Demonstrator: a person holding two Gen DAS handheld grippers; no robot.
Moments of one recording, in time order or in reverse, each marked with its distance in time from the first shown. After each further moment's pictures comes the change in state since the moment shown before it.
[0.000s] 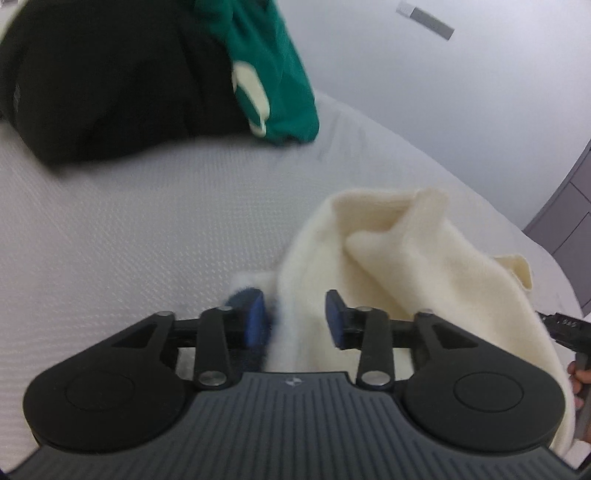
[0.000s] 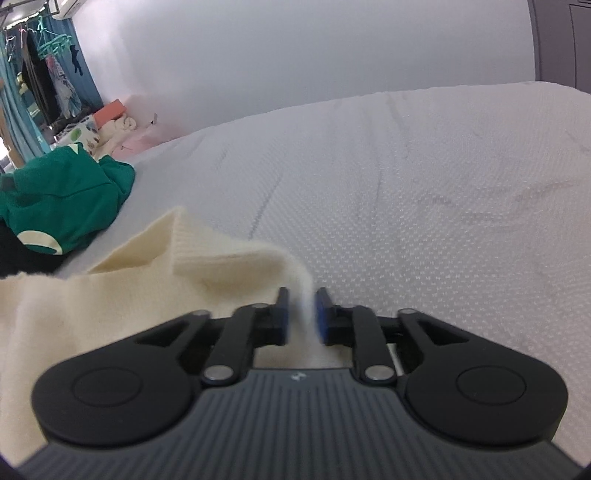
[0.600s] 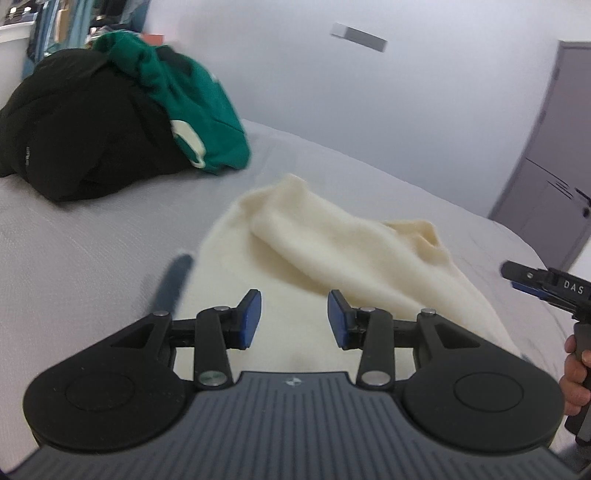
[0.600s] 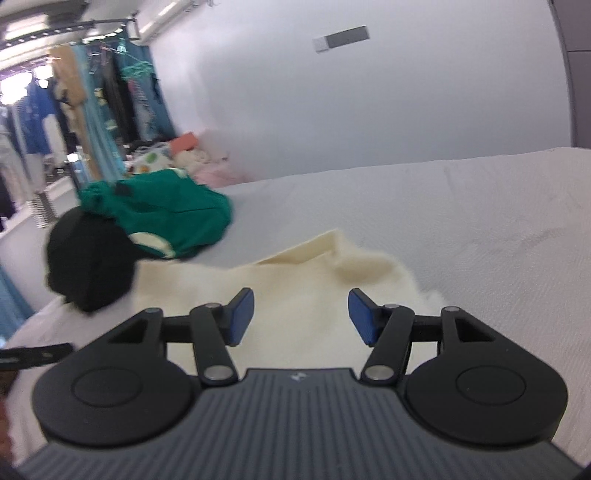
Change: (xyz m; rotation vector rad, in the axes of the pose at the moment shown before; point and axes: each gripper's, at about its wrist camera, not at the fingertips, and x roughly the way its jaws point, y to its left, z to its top) left arm -0.124 -0.080 -0.073 0.152 -0.096 -0.076; right arm -0.151 0.058 -0.043 -0.109 -0.162 0.181
